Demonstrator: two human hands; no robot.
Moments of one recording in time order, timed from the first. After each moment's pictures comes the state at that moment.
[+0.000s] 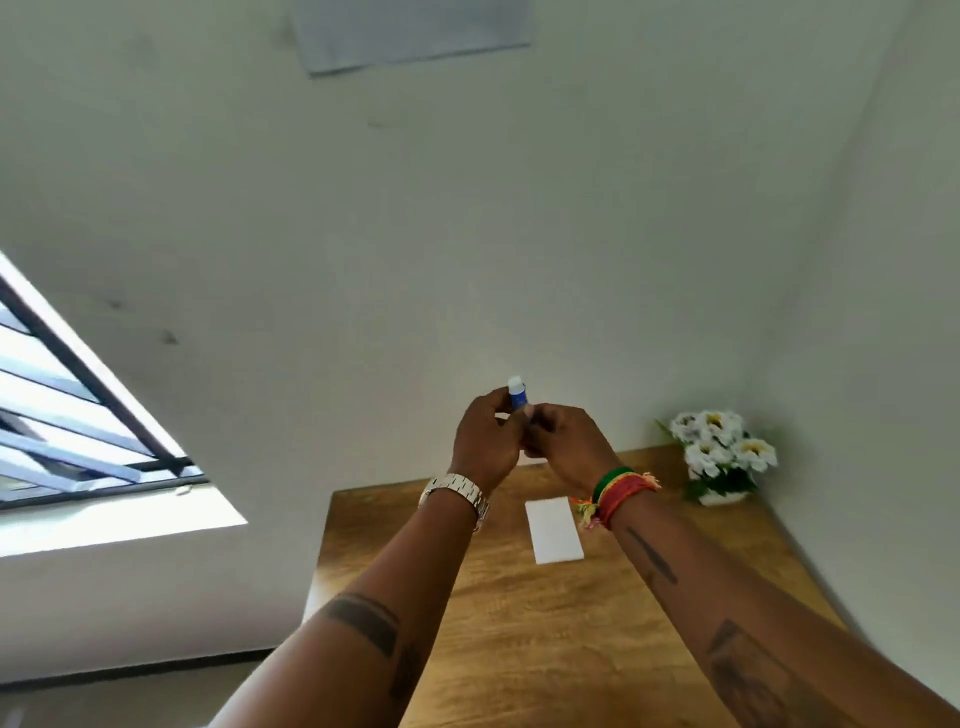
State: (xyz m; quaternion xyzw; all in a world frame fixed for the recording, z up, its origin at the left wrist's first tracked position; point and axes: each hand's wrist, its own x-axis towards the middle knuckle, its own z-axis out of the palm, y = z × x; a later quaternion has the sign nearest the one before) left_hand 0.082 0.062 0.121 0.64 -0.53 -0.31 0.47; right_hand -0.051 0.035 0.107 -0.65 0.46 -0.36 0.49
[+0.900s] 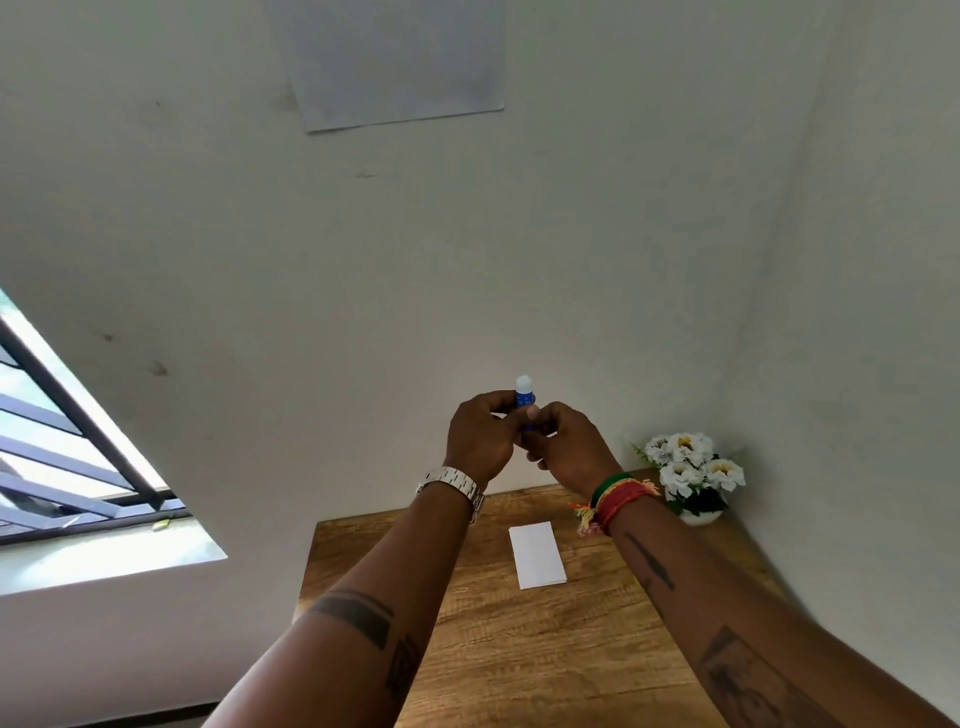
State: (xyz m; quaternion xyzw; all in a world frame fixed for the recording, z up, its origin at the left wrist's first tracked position) left_hand 0.066 0.048 0.154 0.62 -0.56 -0.29 0.47; right_hand -0.072 0.031 0.130 -0.65 0.50 -0.39 0.42
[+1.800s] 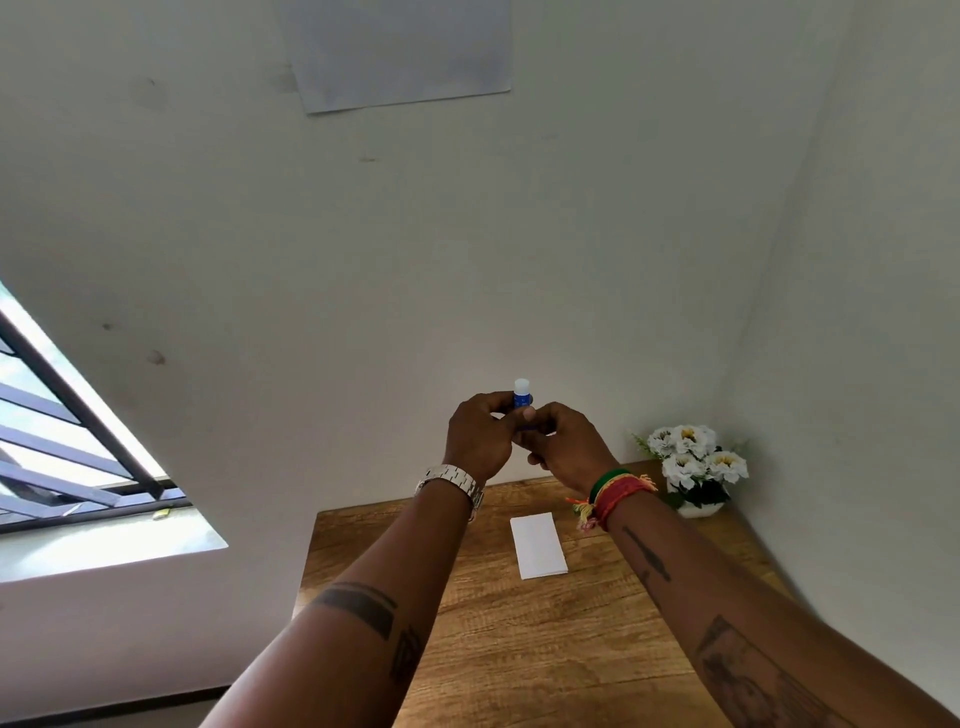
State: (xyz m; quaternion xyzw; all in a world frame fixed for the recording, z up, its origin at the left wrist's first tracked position) left_hand 0.073 0.047 0.141 0.63 -0.57 -0.28 0.44; right_hand -0.068 0.028 0.116 -0.64 0.51 -0.37 0.44
